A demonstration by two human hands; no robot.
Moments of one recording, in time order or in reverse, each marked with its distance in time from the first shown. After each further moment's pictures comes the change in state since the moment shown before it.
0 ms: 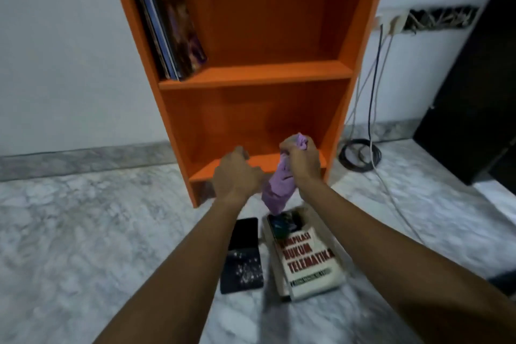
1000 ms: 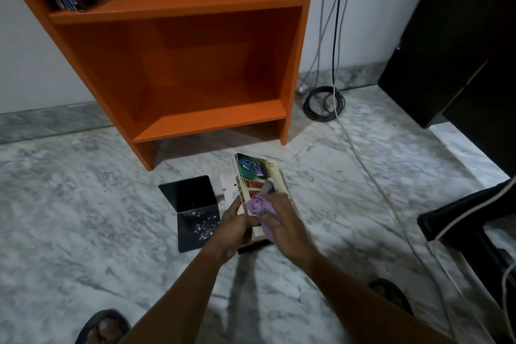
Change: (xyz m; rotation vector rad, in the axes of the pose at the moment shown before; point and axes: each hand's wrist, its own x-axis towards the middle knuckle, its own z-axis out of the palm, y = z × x) left_hand -0.108 -0.073 0.180 -0.917 -0.639 -0.506; right_hand -0.105 0.208 -0.112 -0.440 -0.282 -0.133
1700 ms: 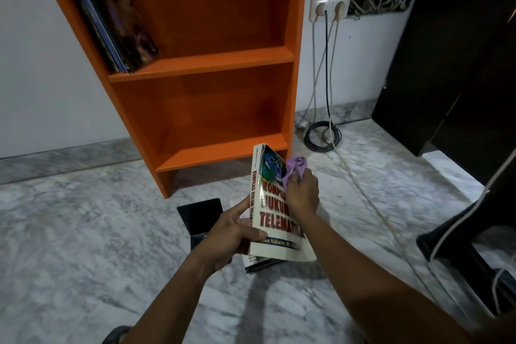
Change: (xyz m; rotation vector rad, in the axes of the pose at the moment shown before) left_hand -0.115 0.074 0.007 0.177 -0.251 0.256; right_hand 0.066 -0.085 -0.059 -0.008 0.493 0.366
